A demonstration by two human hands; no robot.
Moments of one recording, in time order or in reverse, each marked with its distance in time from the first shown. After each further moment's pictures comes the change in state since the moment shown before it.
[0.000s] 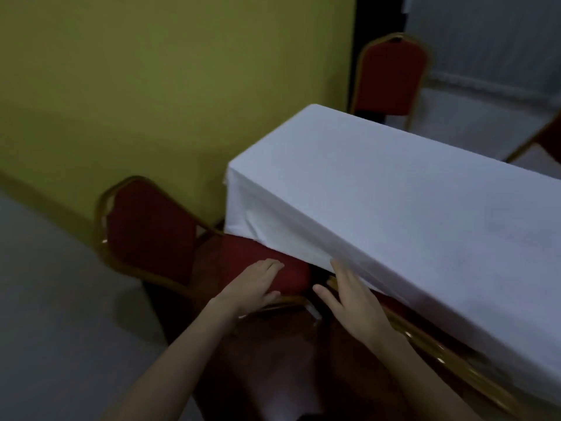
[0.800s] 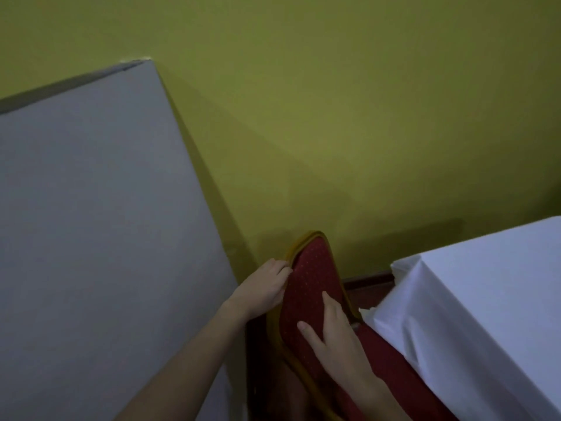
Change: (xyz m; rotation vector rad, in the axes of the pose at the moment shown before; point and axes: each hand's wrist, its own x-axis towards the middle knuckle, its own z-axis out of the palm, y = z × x) left_hand -0.131 -0.428 -0.109 0.235 0.378 -0.318; right_hand 0.262 -0.336 0.245 0.100 -0.264 -0.401
